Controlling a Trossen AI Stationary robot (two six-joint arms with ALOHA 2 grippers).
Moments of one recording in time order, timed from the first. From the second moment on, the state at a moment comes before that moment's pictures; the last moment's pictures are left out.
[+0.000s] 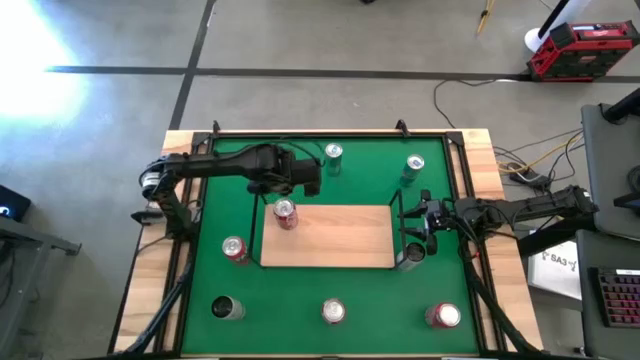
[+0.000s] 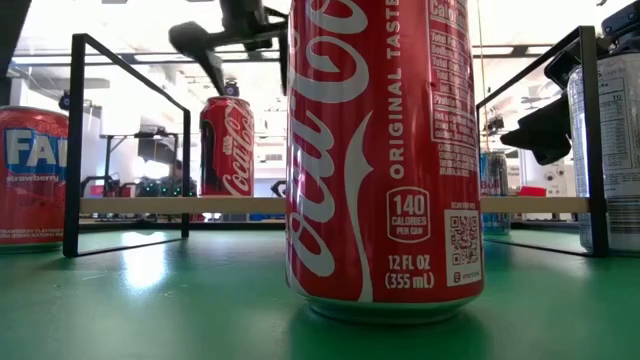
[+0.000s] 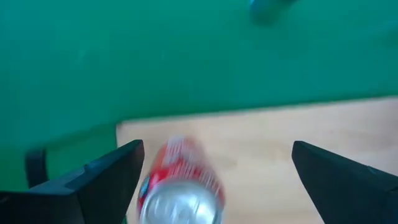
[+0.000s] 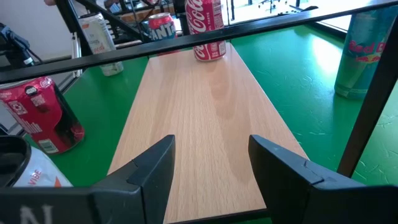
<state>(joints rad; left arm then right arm) 0.10 1.79 1.80 -1.38 -0.29 -1.37 0.12 0.31 0.01 0.03 0.10 0.21</state>
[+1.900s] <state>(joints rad) 0.36 2.38 2.26 -1.15 -0.32 -0.88 0.12 0.31 0.01 0.03 0.10 0.21</state>
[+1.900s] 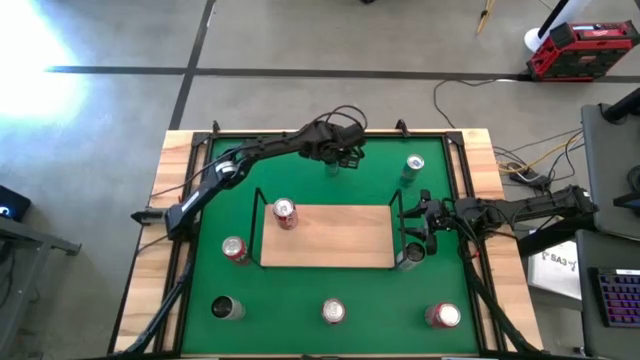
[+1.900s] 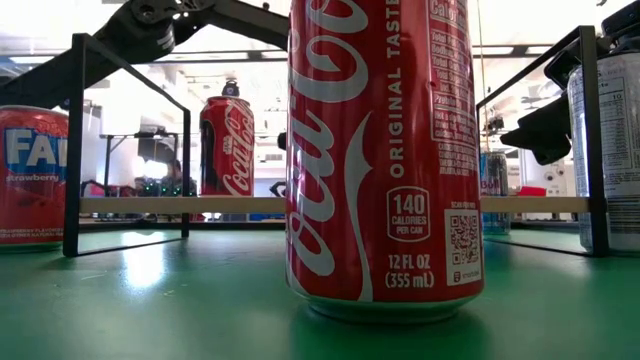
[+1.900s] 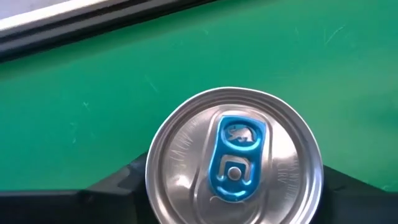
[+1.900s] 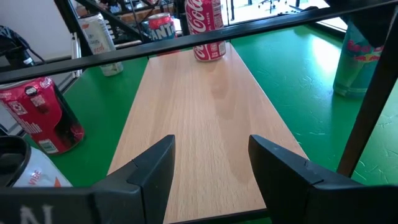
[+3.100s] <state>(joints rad) 0.09 2.26 2.35 -1.50 -0.26 -1.07 0.12 0.31 0.01 0.03 0.11 0.21</state>
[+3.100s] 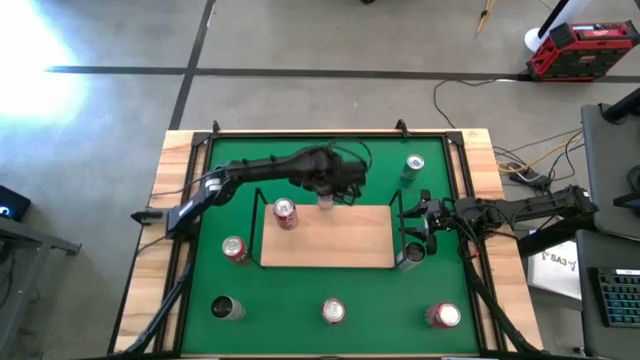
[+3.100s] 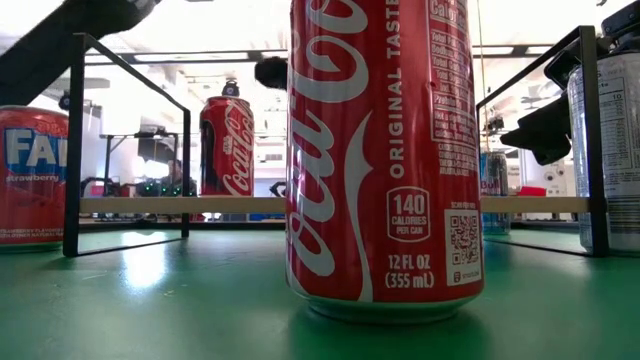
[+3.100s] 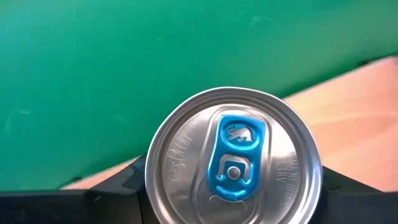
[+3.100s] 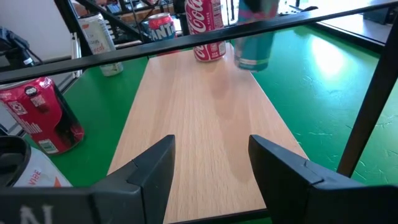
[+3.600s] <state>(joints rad) -0.09 2.26 2.34 -1.57 -0.43 -1.38 0.12 0.31 0.01 0.03 0.10 0.21</state>
